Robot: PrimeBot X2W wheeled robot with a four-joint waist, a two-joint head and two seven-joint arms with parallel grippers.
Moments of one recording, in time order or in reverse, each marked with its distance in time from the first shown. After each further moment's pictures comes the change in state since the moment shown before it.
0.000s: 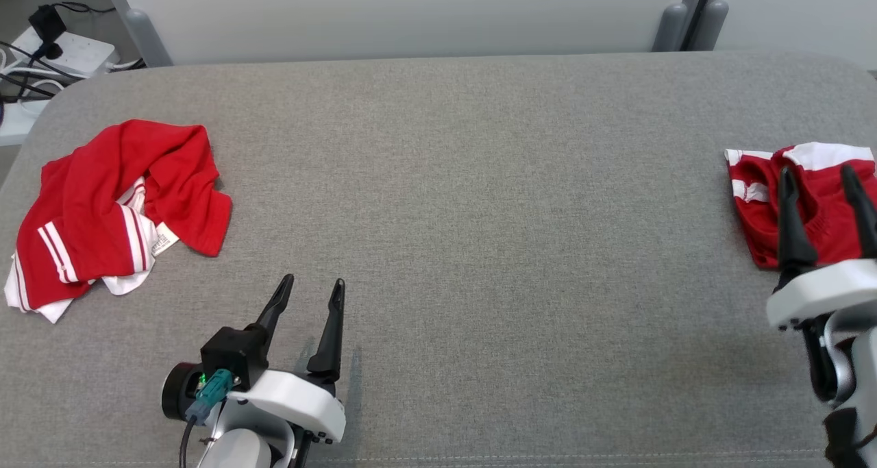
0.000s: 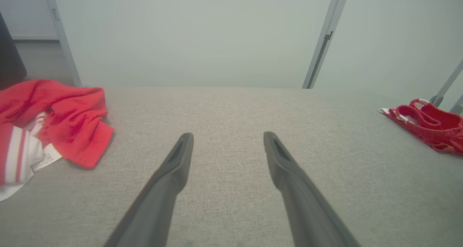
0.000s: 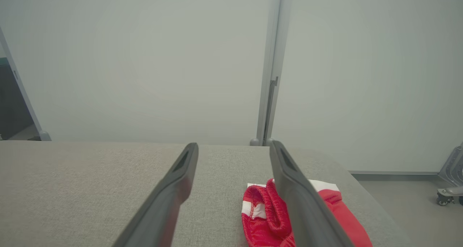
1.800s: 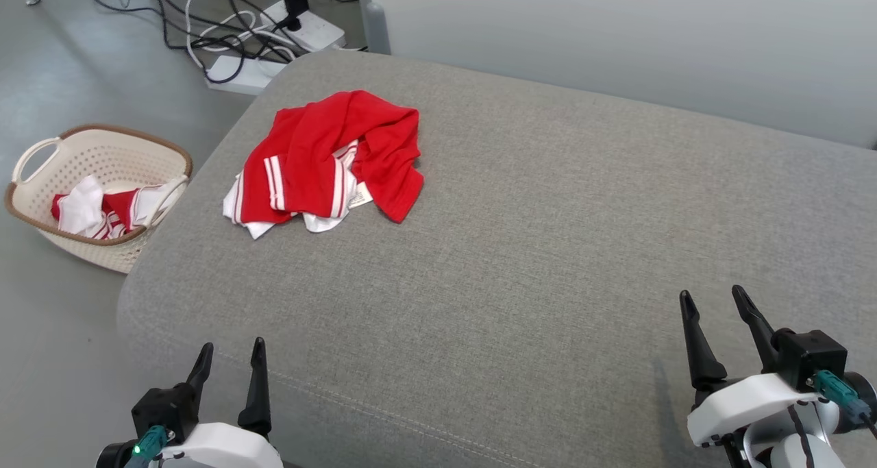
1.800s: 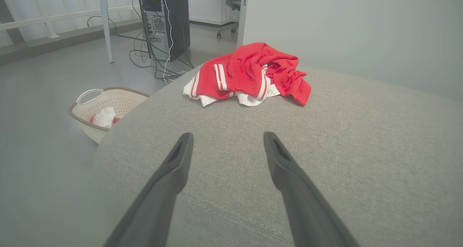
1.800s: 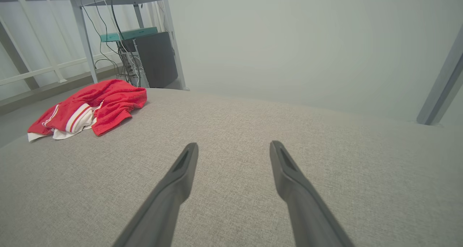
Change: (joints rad) left arm 0.125 0.000 0.216 0.042 0.066 0.023 0.000; right arm 0.283 0.122 0.108 -0.102 0.011 0.000 0.000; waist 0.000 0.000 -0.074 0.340
